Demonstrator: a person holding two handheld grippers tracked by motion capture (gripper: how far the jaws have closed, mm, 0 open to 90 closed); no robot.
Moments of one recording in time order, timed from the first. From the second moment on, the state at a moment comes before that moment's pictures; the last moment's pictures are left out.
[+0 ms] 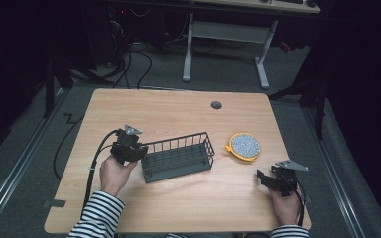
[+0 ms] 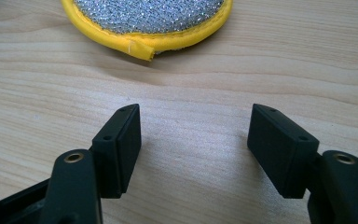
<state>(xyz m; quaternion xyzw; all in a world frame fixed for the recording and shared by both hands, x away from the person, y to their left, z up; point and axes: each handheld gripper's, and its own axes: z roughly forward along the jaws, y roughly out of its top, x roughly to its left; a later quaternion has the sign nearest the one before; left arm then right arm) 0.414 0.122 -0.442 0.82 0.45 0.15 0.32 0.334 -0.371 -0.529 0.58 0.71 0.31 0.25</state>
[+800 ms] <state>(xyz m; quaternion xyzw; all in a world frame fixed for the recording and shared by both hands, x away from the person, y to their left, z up) 0.396 0.107 -0.446 0.82 0.43 0.14 0.34 0.334 -0.370 -0.529 0.58 0.71 0.31 0.25</state>
